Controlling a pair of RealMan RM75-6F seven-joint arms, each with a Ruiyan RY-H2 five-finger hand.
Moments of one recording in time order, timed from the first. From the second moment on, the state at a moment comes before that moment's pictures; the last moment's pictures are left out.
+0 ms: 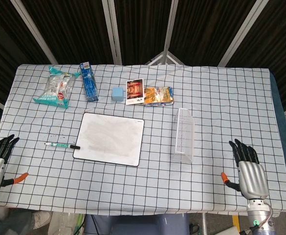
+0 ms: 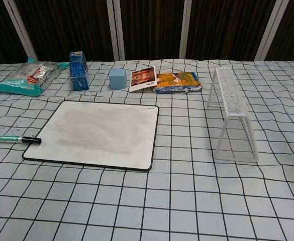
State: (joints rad) left arm -0.08 -1.12 -0.02 -1.66 1.51 1.47 -0.06; right arm 0.13 -1.12 0.07 -2.22 -1.27 1.49 -0.48
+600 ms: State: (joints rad) left arm -0.10 -1.12 -0.02 -1.65 1.50 1.44 -0.03; right arm 0.13 -1.12 0.07 -2.22 -1.27 1.49 -0.48
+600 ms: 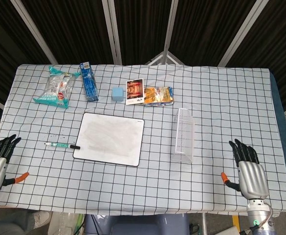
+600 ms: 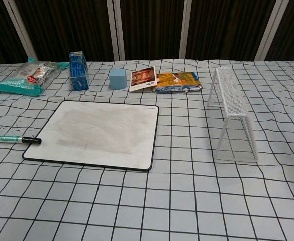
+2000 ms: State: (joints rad) left arm -0.47 -1.49 -0.16 -1.22 1.11 0.91 0.29; right arm 0.13 -1.12 0.07 -2.22 -1.27 1.49 -0.48
